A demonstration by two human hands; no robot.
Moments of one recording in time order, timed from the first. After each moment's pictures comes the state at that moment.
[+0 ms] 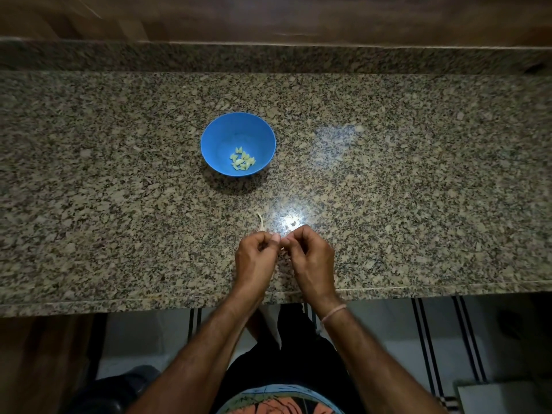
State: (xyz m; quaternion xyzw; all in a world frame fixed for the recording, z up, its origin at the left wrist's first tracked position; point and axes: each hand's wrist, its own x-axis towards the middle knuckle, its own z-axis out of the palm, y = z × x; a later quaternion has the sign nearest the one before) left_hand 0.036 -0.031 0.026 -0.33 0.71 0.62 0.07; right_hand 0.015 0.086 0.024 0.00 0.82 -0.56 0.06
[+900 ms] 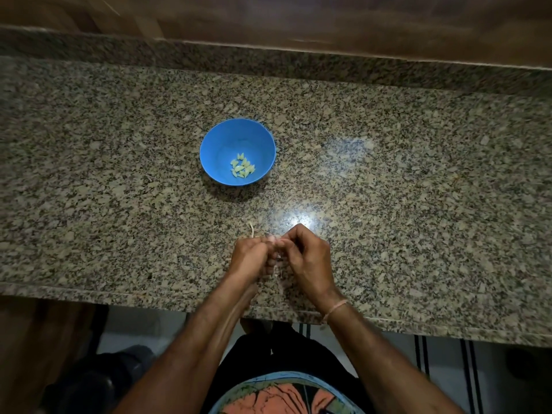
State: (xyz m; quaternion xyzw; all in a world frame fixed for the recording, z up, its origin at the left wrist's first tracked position) left_hand -0.005 -0.016 0.042 -0.44 0.58 0.67 0.15; right_hand -0.041 0.114 0.019 -0.09 0.81 -0.56 0.16
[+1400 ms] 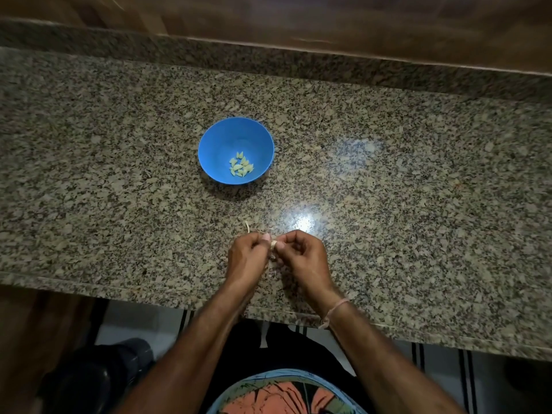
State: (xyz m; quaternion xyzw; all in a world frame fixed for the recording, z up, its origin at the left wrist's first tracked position) left_hand -0.006 -0.005 0.039 -0.42 0.68 0.59 0.10; right_hand -0.048 0.124 0.026 0.03 0.71 -0.64 0.30
